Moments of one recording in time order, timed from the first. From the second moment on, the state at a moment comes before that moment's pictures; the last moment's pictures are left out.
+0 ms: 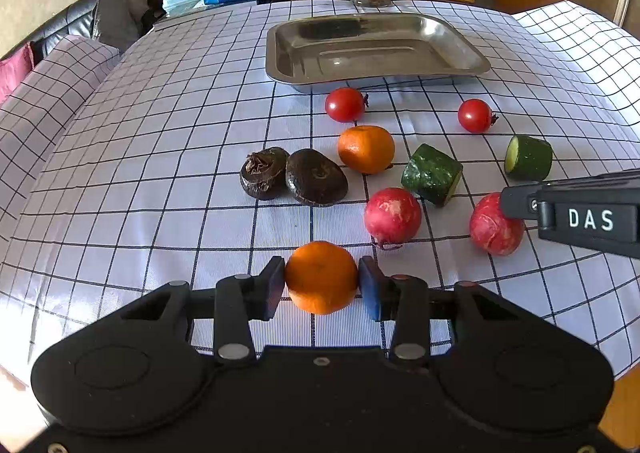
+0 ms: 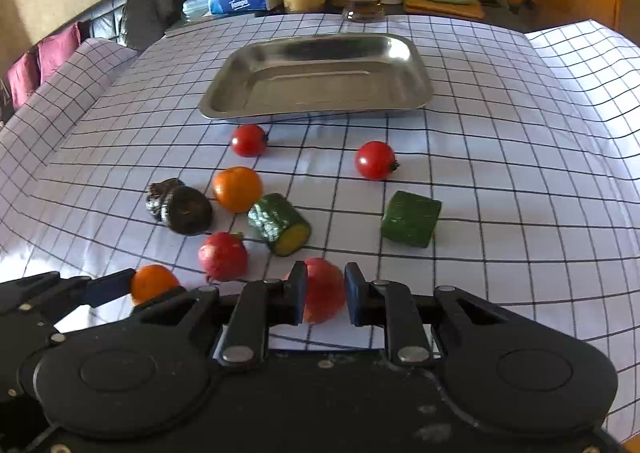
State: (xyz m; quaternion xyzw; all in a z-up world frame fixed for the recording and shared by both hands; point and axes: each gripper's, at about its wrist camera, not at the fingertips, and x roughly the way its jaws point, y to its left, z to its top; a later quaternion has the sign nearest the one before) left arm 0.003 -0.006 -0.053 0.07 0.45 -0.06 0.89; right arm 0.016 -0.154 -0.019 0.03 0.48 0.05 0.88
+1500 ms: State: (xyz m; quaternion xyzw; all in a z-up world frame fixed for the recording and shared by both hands) left arm 0.013 -0.001 -0.058 0.04 0.48 -0.05 0.87; right arm 0.039 -0.140 -0.049 0.03 0.51 0.08 0.85
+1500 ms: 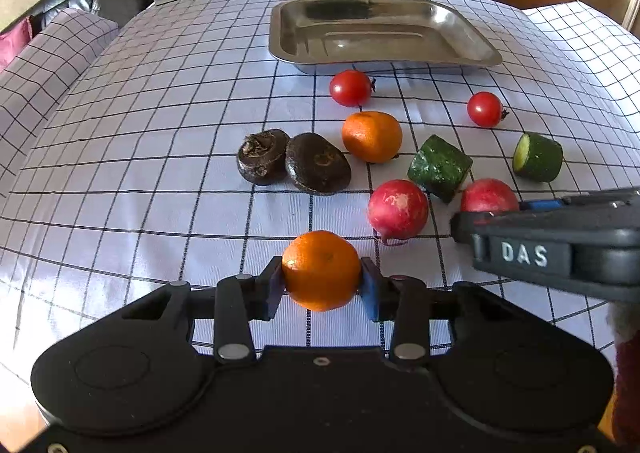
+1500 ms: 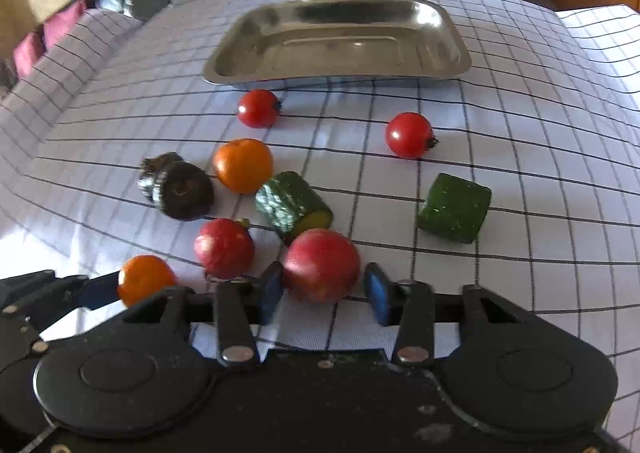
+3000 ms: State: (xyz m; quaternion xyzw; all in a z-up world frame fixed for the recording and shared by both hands) left arm 0.138 -0.018 0.008 0.03 0.48 -0.07 0.87; right arm 0.117 -0.182 0.027 0.06 0.45 0.01 0.89
